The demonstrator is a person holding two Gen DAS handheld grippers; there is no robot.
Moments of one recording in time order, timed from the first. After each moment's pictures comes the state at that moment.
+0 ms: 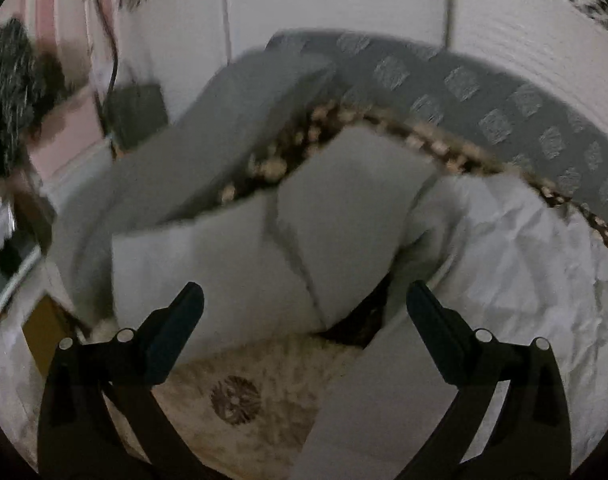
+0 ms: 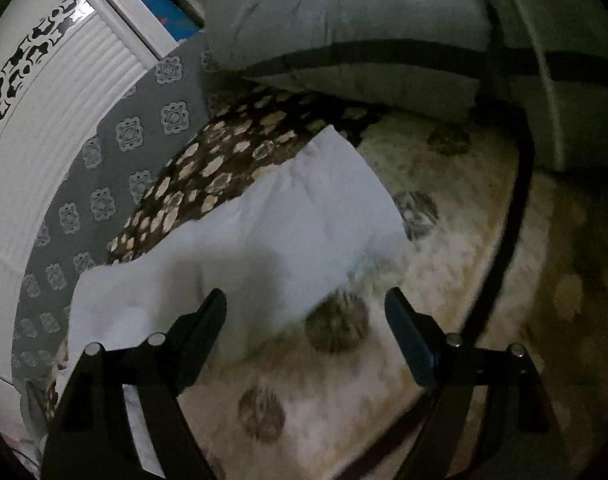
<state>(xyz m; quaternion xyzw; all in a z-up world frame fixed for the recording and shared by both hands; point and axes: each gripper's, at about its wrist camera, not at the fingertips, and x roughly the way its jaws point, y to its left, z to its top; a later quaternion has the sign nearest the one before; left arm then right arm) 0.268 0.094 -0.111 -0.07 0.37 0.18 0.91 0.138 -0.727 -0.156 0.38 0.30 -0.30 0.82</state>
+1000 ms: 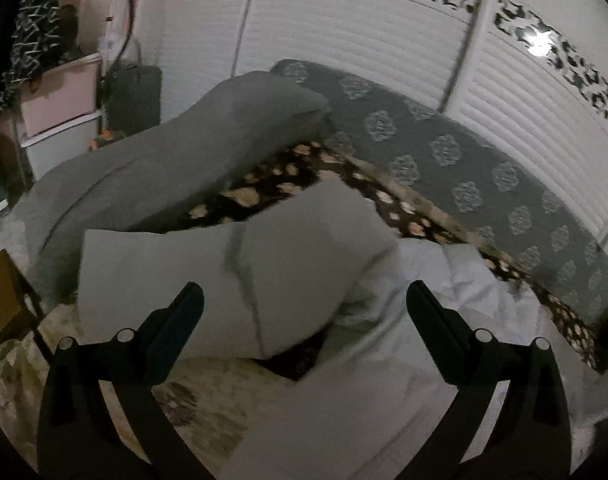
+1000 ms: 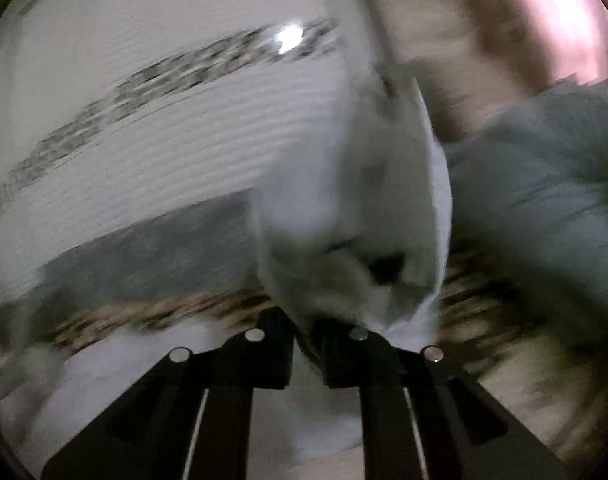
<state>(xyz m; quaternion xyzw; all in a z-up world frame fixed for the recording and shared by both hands) 0.261 0.084 -0.074 -0.18 0.29 0.13 0.93 0.220 -0.540 -0.004 0.14 0.17 -0.07 0.97</state>
